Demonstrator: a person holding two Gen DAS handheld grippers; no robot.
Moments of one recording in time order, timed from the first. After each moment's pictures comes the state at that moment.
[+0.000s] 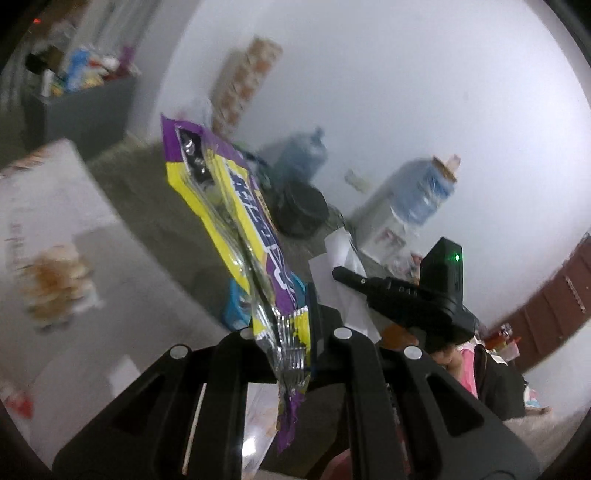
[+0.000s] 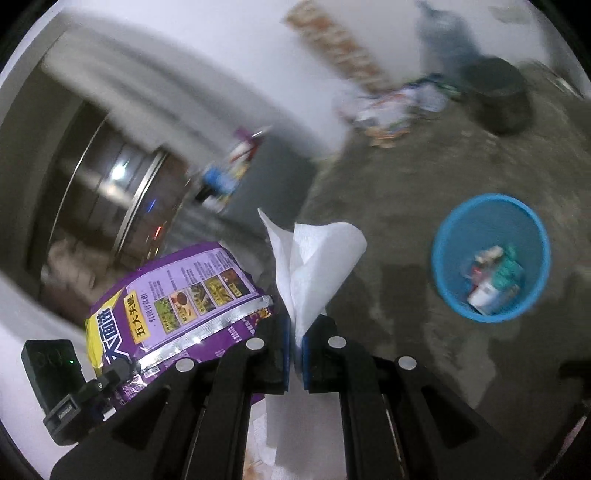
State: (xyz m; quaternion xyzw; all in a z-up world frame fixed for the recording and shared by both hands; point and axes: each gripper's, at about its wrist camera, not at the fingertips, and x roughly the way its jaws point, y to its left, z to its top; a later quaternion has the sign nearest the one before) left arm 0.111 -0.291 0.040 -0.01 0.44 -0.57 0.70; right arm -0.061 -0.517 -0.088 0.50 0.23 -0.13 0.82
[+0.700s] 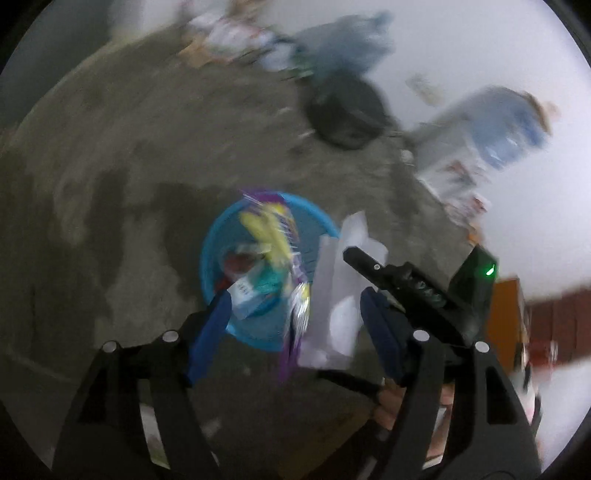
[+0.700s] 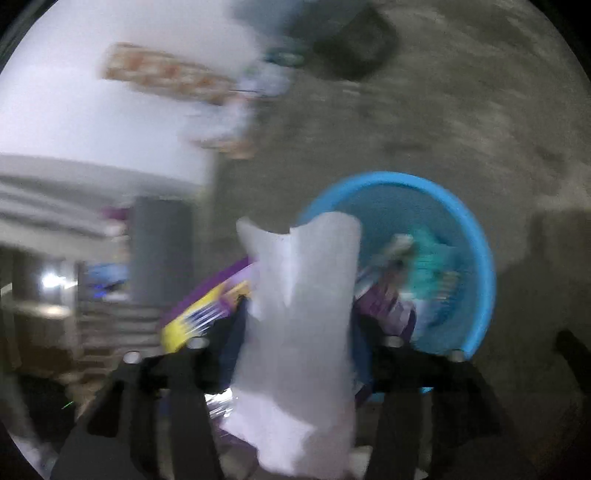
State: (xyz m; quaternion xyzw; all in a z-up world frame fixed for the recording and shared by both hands) left arm 0.131 -0.559 -0.169 0.09 0.62 -0.45 0.64; right arm -0.054 -0.694 -0.320 0.63 0.26 -0.30 0.66
